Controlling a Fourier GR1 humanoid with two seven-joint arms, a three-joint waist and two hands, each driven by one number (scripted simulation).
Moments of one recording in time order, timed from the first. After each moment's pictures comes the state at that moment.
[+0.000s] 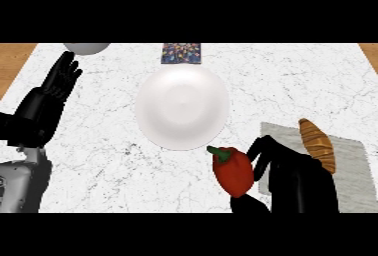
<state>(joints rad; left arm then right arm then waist) -0.29 0.28 0.09 -1.59 0.05 -0.07 0.12 -0.18 -0.08 0.62 -2.17 1.27 0.08 1.03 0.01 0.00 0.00</state>
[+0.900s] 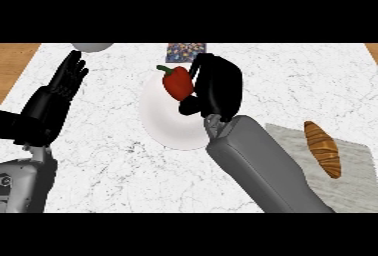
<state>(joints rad) -0.30 0.26 0.08 -1.60 0.03 -0.08 0.12 -0.83 0.00 0.44 -1.31 0.93 -0.21 1.01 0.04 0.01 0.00</state>
